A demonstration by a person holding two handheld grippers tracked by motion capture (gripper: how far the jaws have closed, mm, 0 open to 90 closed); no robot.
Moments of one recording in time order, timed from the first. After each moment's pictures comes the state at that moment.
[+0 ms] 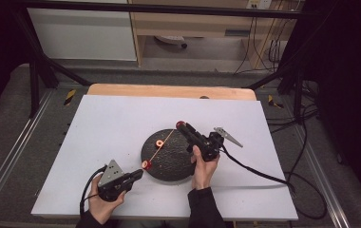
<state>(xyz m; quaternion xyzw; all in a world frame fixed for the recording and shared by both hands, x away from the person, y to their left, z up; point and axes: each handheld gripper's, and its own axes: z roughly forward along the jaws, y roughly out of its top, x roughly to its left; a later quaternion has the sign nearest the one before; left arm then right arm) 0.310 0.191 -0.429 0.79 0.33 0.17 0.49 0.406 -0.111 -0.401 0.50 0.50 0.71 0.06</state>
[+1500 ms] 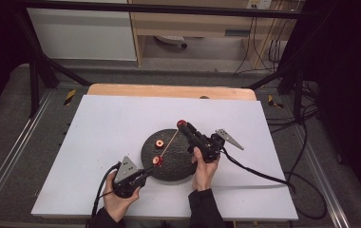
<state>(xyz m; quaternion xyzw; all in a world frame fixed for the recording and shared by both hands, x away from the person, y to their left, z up) 0.316 0.155 -0.422 0.78 0.34 0.18 0.49 0.403 -0.114 -0.406 0.47 0.49 0.73 0.07</state>
